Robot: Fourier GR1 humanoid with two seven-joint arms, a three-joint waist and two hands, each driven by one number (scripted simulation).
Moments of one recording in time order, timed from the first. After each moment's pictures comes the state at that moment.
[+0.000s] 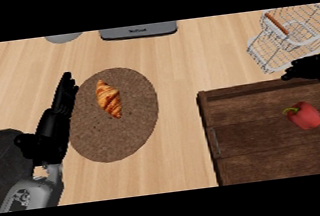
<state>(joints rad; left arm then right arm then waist) -0.17 0.31 -0.24 -1.56 0.15 0.28 0.03 -0.35 -0.75 0.13 -1.34 -0.90 0.97 -0.13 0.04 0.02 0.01</state>
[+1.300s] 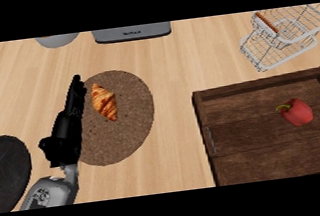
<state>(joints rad) -0.17 0.23 -0.27 -1.53 0.07 0.37 0.00 -0.47 -0.94 -0.31 -2.07 -0.29 1.11 -0.08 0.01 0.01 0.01</state>
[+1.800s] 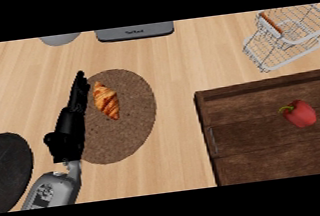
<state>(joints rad) -0.20 0.22 -0.27 -1.52 0.06 0.37 0.01 -0.36 -0.94 -0.27 -2.25 -0.08 1.10 -0.10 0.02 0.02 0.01</state>
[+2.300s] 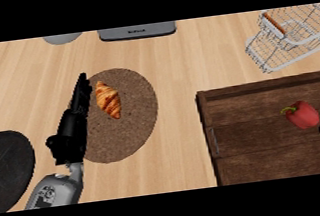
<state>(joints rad) -0.18 0.21 -0.28 -1.52 0.05 0.36 0.00 -0.27 -1.00 -0.22 -2.30 0.15 1.02 -0.21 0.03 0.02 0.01</state>
